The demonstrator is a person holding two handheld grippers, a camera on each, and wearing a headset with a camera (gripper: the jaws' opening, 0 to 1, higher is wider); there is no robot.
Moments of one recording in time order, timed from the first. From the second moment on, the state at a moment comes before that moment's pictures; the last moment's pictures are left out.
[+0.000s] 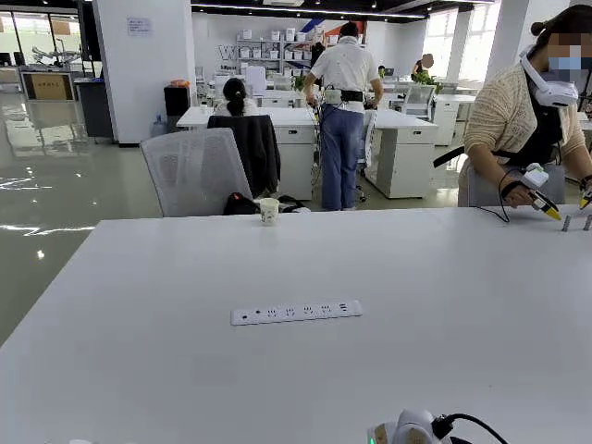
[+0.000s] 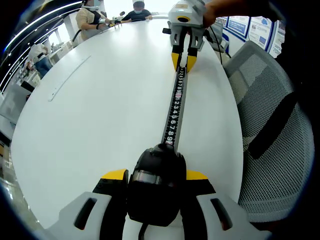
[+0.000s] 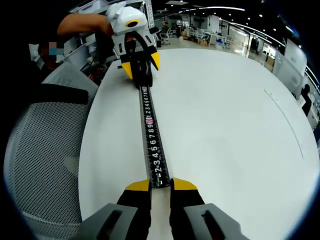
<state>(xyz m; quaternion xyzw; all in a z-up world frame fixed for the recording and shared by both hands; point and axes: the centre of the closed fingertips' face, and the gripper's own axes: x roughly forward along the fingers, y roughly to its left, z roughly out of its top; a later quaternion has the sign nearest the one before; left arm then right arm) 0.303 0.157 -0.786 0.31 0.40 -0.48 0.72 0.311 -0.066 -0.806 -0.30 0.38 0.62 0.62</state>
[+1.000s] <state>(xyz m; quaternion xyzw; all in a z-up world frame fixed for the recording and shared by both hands) 0.303 0.158 -0.786 0.31 0.40 -0.48 0.72 0.313 -0.079 -0.806 -0.30 0.38 0.62 0.62</state>
